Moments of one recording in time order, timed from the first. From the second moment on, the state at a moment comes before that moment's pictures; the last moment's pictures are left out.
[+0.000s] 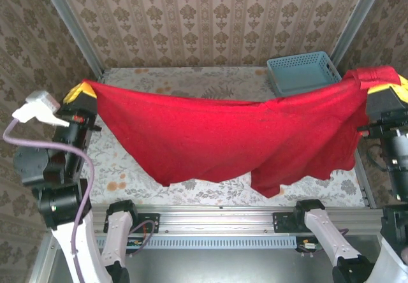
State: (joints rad) left arm 0.16 0.63 1.28 -0.32 0.41 -0.51; right arm 0.02 0.75 1.78 -0.55 -0.10 0.30
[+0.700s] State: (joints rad) left arm 0.07 2.05 1.79 -0.52 0.28 -0.49; right arm 0.04 2.02 1.92 -0.43 -0.18 0.34
